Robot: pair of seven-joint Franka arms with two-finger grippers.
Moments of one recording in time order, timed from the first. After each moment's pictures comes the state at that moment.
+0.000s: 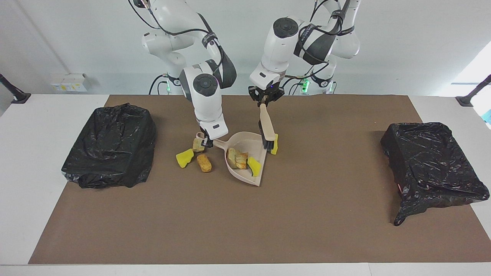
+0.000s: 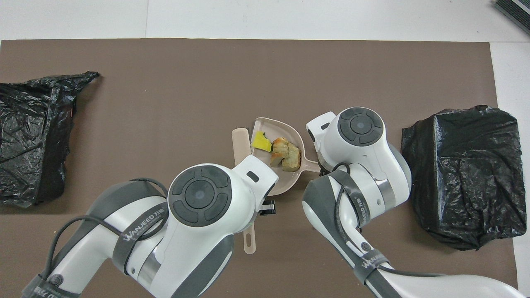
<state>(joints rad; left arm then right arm) -0.70 -0.02 -0.04 -1.93 -0.17 1.88 -0.69 0.38 0.21 0.03 -1.92 -0.02 2.01 -0.83</state>
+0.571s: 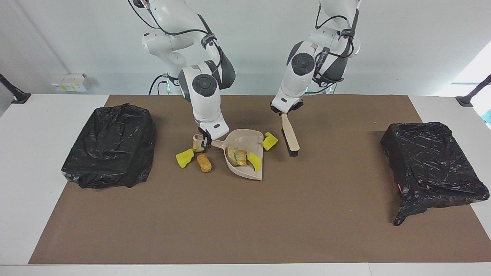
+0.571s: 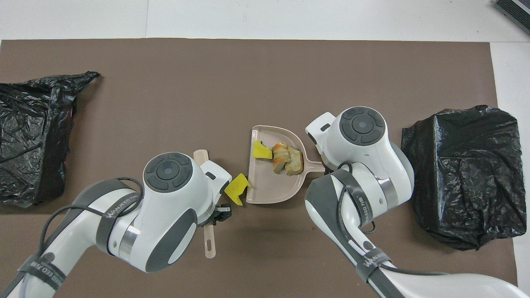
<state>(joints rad) -0.58 -0.02 -0.01 -2.17 -0.17 1.89 -0.58 0.37 0.21 0.02 -1.93 -0.05 2.01 -1.00</state>
